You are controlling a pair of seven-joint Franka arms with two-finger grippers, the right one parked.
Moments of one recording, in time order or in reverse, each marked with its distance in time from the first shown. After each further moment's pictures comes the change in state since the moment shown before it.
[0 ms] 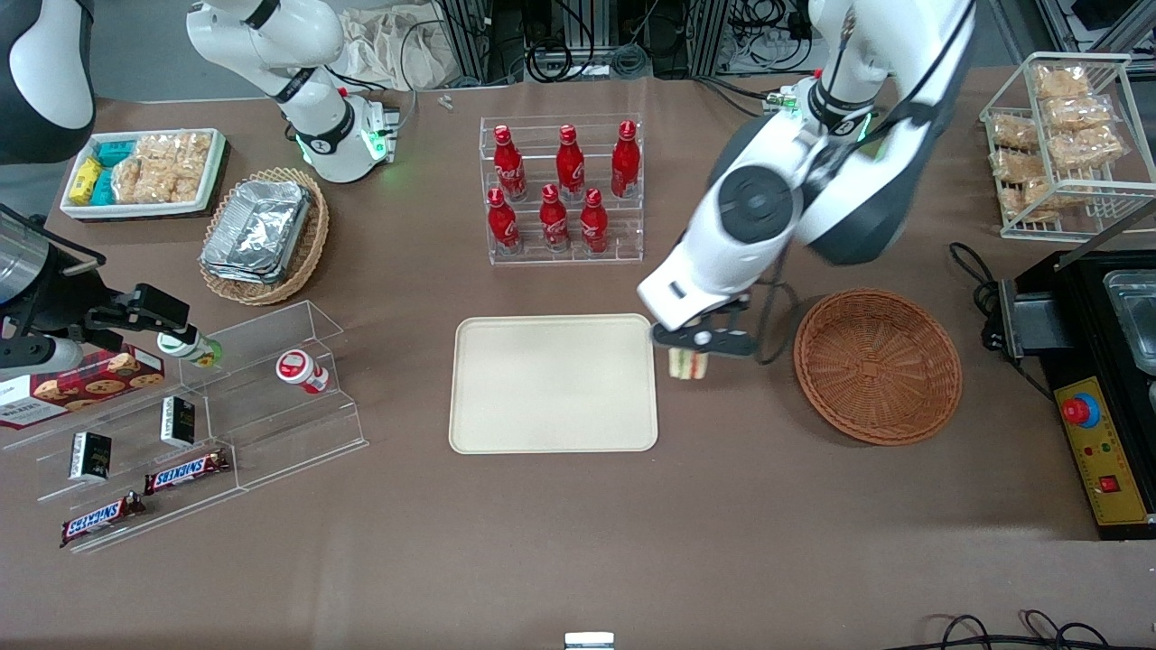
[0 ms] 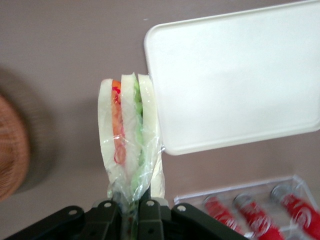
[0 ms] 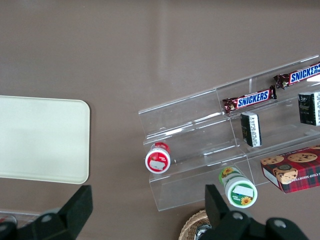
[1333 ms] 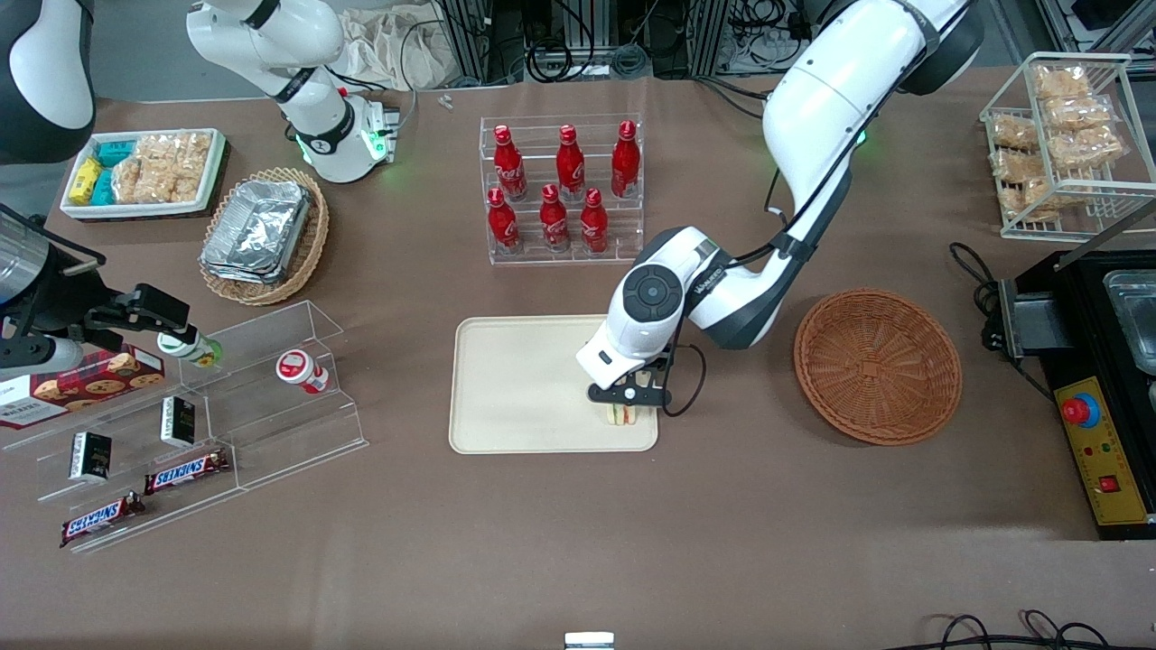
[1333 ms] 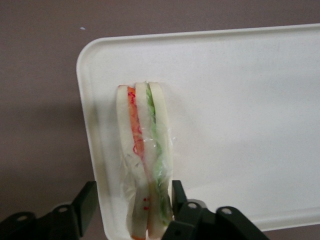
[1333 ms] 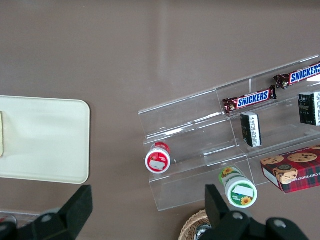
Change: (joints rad) arm -0.072 0.280 0.004 0.053 0.145 0.273 -0.168
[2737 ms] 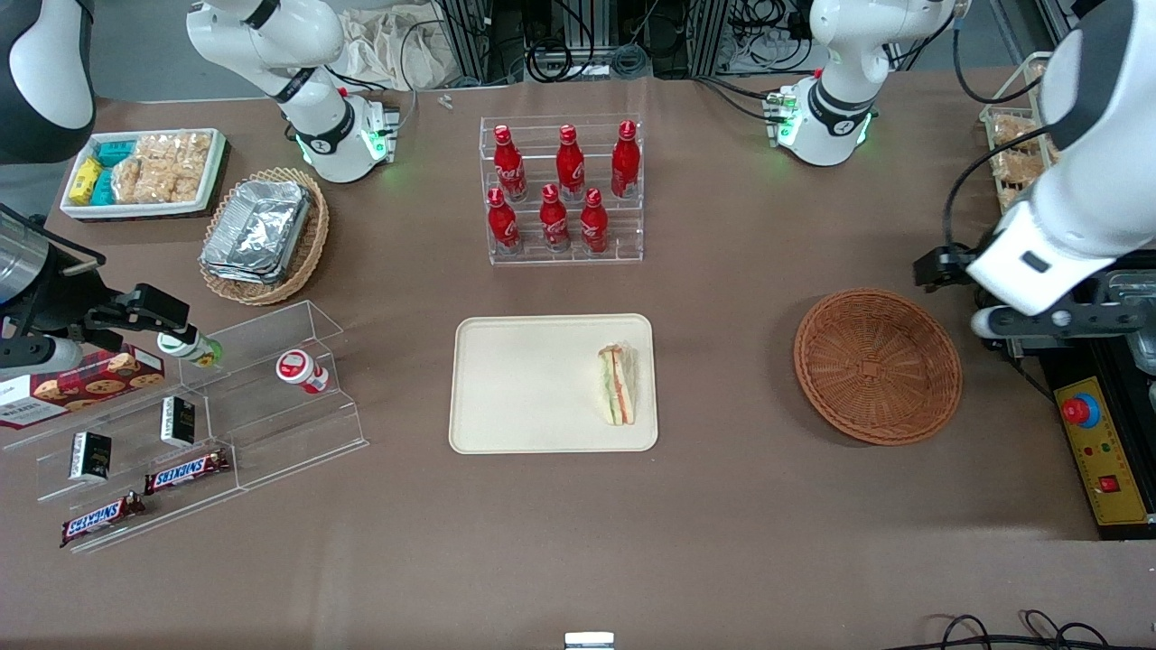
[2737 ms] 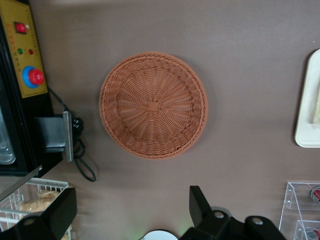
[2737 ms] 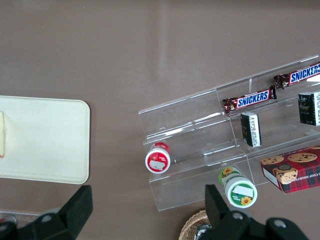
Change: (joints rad) arm 0.541 -0.545 0.017 0.069 -0.014 -0.742 0.530
